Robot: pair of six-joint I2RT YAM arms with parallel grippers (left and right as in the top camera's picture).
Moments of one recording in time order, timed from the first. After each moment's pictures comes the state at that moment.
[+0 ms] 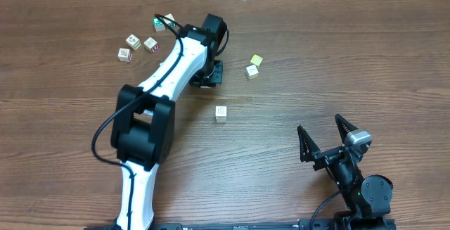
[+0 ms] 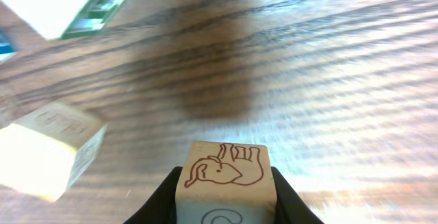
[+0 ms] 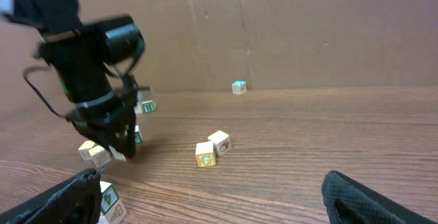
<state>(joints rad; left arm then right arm) -0.39 2.22 1.83 -1.09 -0.06 -0.34 0.10 0.01 0.02 -0.01 -0.24 0.17</state>
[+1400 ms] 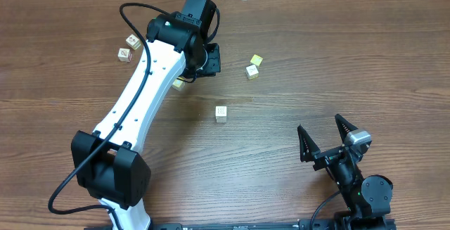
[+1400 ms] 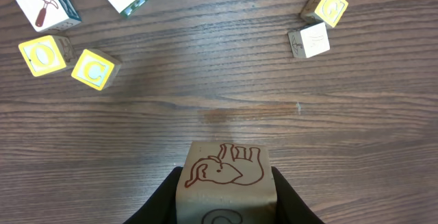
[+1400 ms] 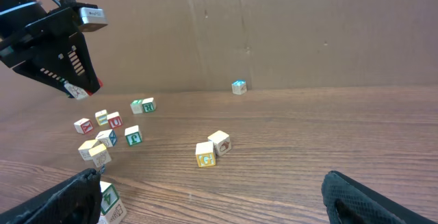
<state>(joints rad) -0.39 1.90 1.84 -1.20 0.07 -0.46 0.10 0.01 0.02 -0.01 -0.24 0.17</state>
